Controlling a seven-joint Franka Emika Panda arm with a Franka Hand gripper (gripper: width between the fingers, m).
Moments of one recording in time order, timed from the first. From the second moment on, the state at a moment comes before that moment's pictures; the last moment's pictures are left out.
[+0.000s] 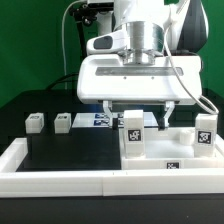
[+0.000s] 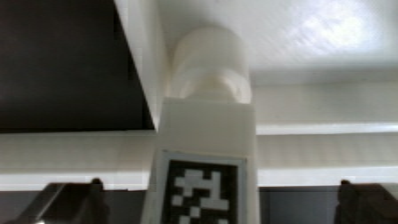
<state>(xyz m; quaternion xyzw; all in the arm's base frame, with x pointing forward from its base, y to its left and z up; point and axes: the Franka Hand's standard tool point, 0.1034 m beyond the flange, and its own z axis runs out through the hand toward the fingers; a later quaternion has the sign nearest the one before) 0.582 0.004 0.070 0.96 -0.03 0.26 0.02</state>
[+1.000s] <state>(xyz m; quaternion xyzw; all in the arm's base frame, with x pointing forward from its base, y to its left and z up) 0.586 0.001 0.089 1.00 -0.03 0.08 -0.03</state>
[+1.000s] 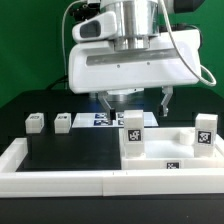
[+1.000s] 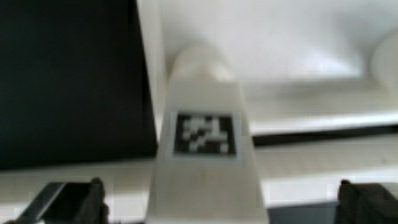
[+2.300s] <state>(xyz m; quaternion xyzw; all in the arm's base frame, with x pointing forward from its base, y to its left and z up) 0.602 -0.006 0.088 1.00 -0.04 -0.01 -0.05</state>
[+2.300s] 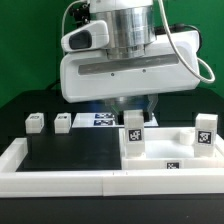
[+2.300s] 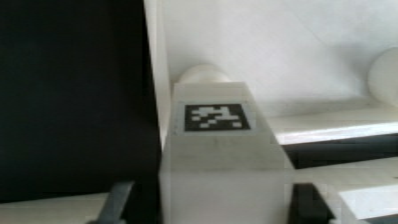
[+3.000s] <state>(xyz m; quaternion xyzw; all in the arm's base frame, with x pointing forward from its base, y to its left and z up) 0.602 -0.002 0.087 0.96 -0.27 0.00 -0.05</state>
